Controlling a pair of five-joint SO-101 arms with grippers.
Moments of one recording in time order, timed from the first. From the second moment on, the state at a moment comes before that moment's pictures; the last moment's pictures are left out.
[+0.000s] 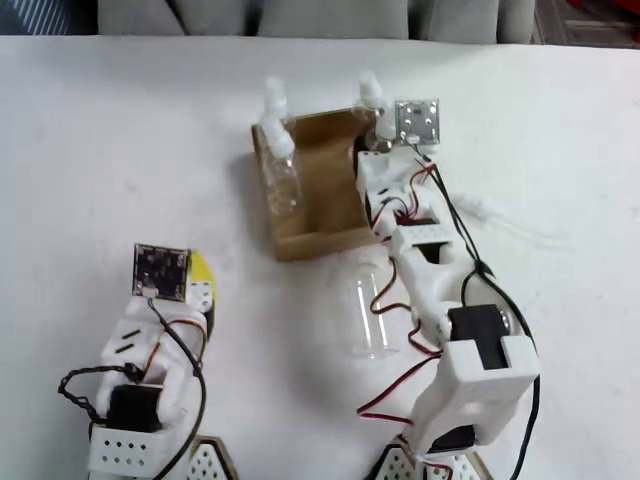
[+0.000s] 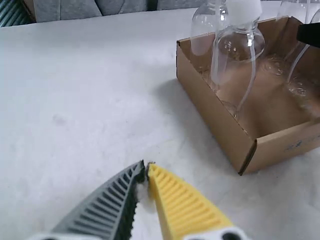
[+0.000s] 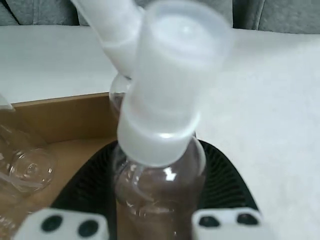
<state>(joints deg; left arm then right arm) -1.2 -103.8 97.1 45.4 -0.7 -10.0 13.8 34.2 -14.6 -1.1</state>
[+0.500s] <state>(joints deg) -1.2 -103.8 97.1 45.4 -0.7 -10.2 13.5 34.2 -13.7 -1.2</state>
